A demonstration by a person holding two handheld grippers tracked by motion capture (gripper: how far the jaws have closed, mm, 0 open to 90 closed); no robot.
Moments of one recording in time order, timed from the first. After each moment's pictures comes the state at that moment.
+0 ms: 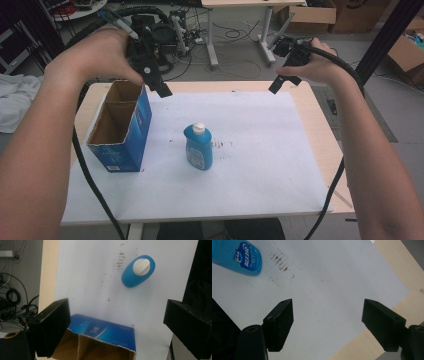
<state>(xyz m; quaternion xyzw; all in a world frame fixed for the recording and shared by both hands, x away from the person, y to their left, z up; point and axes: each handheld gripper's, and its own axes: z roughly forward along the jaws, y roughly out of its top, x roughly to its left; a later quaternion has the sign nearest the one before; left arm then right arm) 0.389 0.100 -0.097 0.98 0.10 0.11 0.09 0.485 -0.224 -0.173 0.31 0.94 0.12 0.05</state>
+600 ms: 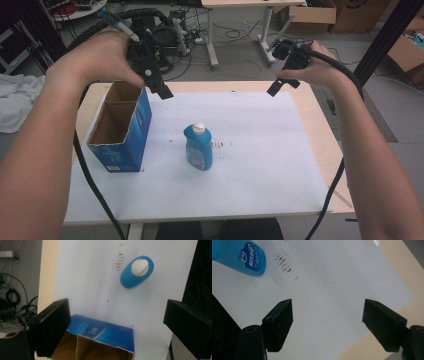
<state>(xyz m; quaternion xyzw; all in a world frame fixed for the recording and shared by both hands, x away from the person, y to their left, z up) 0.386 0.098 -0.100 0.98 0.10 0.11 0.09 0.478 -0.222 -0.177 0.30 0.94 0.13 0.05</state>
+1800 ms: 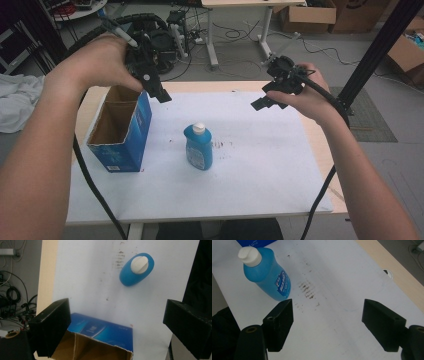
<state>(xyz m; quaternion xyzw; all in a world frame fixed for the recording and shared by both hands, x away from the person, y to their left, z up) 0.381 0.102 -0.105 0.98 0.11 0.12 0.09 0.414 -0.202 -0.195 0.27 0.92 0.28 0.08</state>
